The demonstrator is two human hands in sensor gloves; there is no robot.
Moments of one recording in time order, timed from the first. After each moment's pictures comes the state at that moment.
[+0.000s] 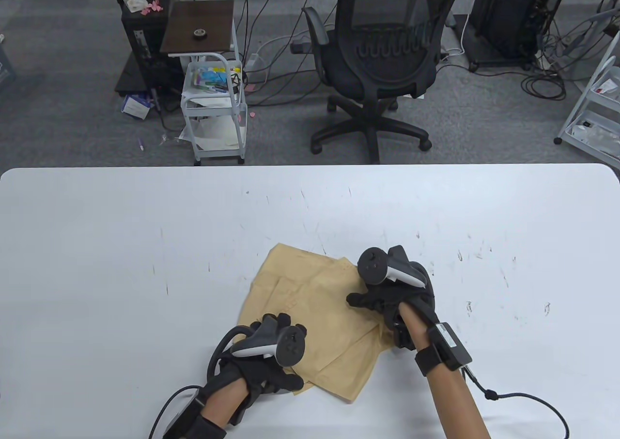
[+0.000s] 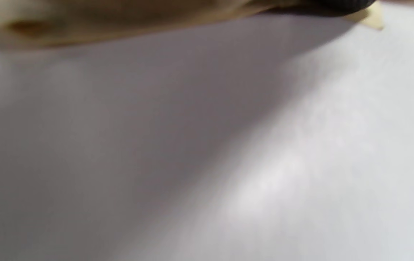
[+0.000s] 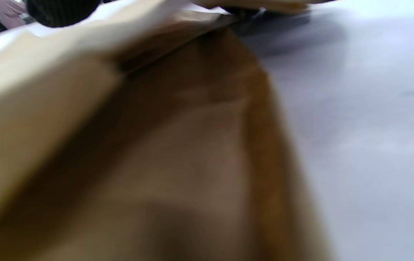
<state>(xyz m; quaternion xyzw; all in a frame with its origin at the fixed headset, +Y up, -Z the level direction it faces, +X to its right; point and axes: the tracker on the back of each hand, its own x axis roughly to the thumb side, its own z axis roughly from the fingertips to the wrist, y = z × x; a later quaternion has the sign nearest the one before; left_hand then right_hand) -0.109 -0.788 -0.307 -0.29 -0.30 -0.03 0.91 0.125 -0.765 -0.432 0.17 0.22 0.95 0.11</state>
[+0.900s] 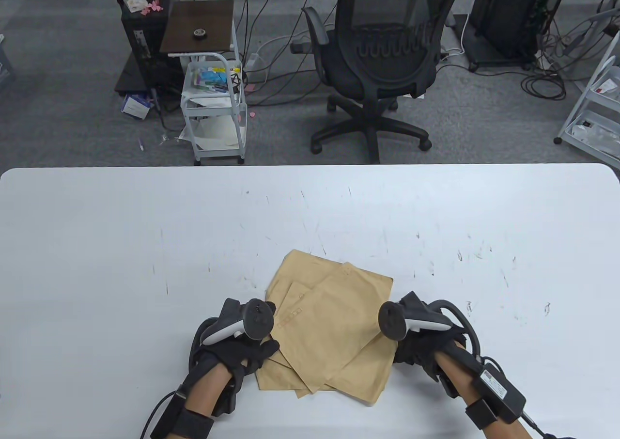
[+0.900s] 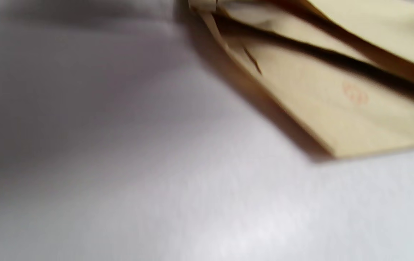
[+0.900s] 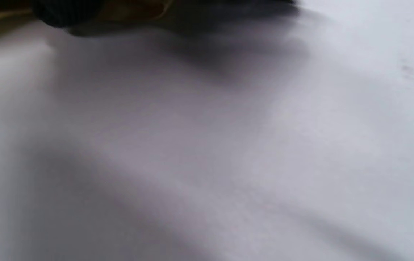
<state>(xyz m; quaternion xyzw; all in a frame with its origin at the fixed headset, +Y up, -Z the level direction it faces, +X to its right) -0.170 -0.766 -0.331 -0.27 -0.15 0.08 0.95 0.172 -0.761 -0.349 0.19 0.31 0.93 -0.07</state>
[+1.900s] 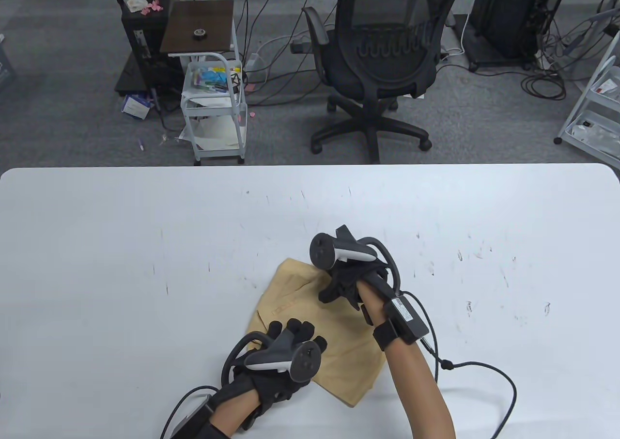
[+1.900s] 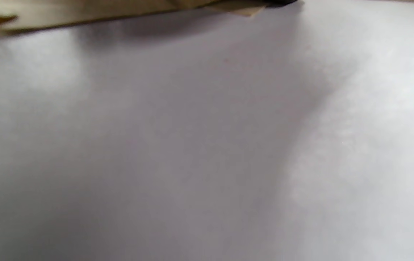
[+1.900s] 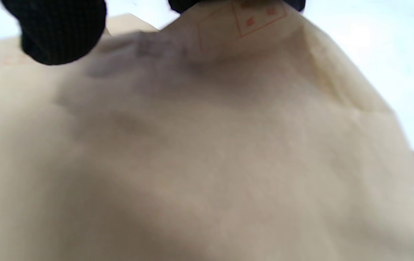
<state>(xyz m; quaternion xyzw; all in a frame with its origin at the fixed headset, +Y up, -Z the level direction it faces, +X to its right) -0.088 -0.784 -0.289 -0.25 -0.32 -0.07 0.91 0.040 -0.739 -0.457 0.21 0.24 0.95 -0.05</state>
